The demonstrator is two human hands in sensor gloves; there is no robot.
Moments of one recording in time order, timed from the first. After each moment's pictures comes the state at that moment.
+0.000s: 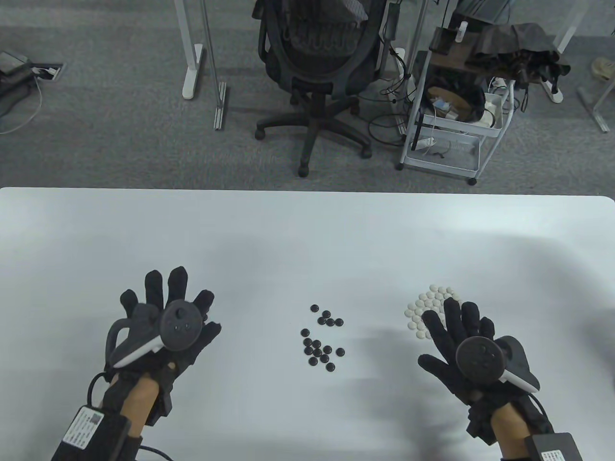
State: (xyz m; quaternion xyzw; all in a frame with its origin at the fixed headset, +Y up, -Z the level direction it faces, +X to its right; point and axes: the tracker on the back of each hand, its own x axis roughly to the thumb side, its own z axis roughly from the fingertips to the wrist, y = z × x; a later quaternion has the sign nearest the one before) left_hand -0.231 -0.632 -0.284 -0.15 -0.09 0.10 0.98; right_hand 0.272 -0.716 -0.268 0.21 0.11 0.96 0.17
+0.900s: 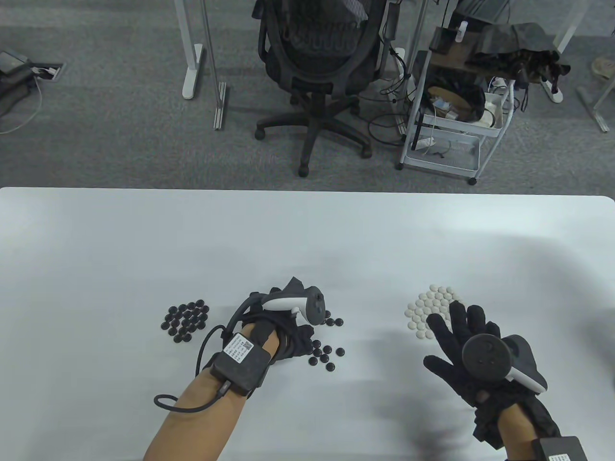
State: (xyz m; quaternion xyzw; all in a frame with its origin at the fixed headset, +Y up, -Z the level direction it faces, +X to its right) left_hand -0.066 -0.742 -0.354 -0.45 -0.19 -0.06 0.87; right_hand 0.283 -0.713 -0.265 0.20 0.13 0.95 0.18
